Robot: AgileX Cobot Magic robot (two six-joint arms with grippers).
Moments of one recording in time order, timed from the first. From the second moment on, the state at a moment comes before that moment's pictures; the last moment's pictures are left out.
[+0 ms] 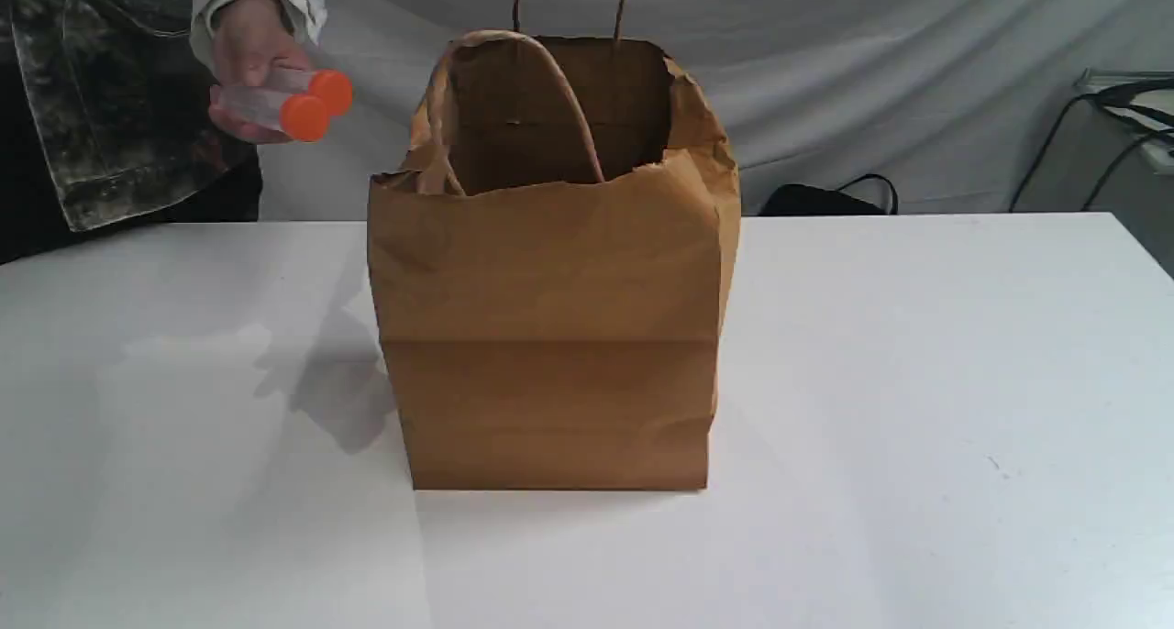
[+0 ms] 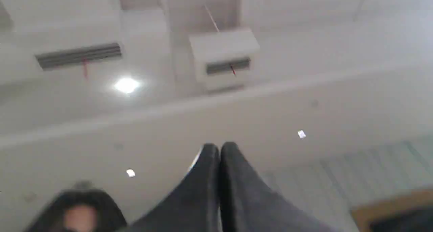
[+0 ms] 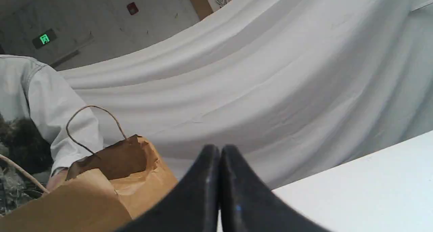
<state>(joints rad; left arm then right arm) -0.07 0.86 -0.77 0.29 -0.87 -0.01 0.12 0.01 0.00 0.47 -0.13 -0.02</state>
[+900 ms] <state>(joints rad) -0.23 1.34 -1.33 1.62 0.44 -0.77 0.12 0.01 0.00 0.47 -0.13 -0.02</state>
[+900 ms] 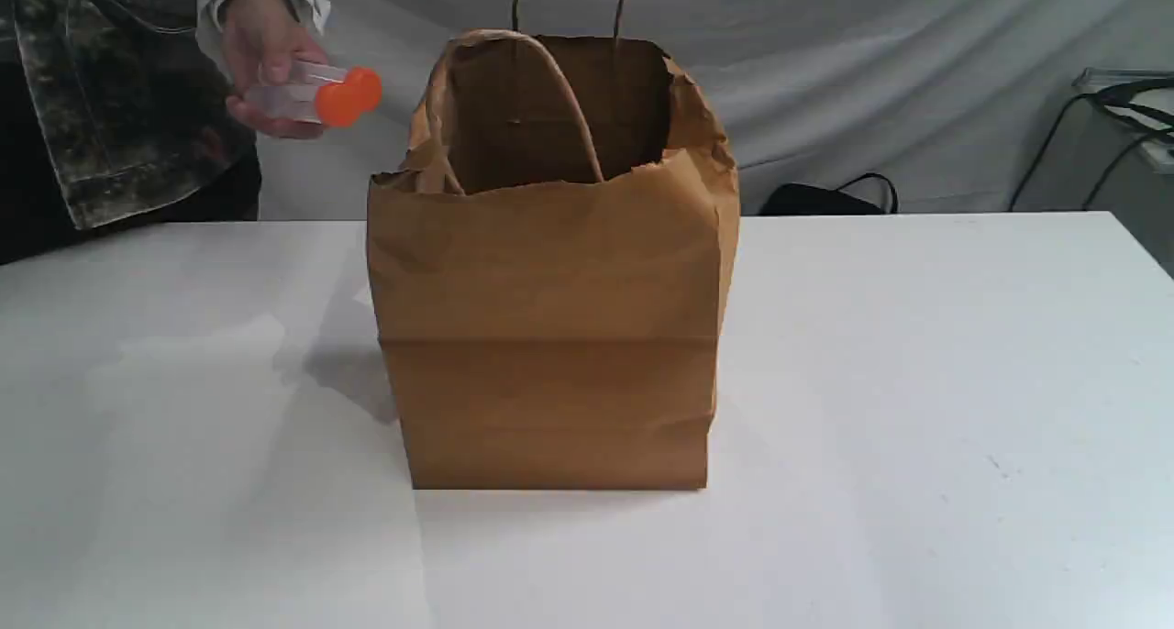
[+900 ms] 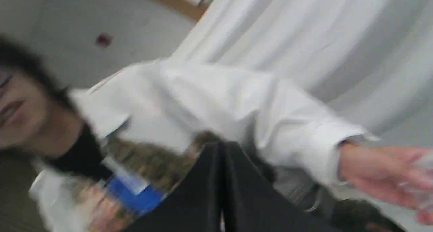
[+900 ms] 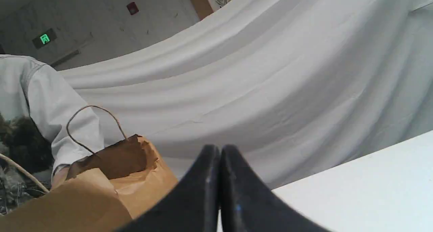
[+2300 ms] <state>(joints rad) -0.19 2.21 -2.46 -0.39 1.22 0.27 0.12 0.01 0.00 0.47 -0.10 -0.02</state>
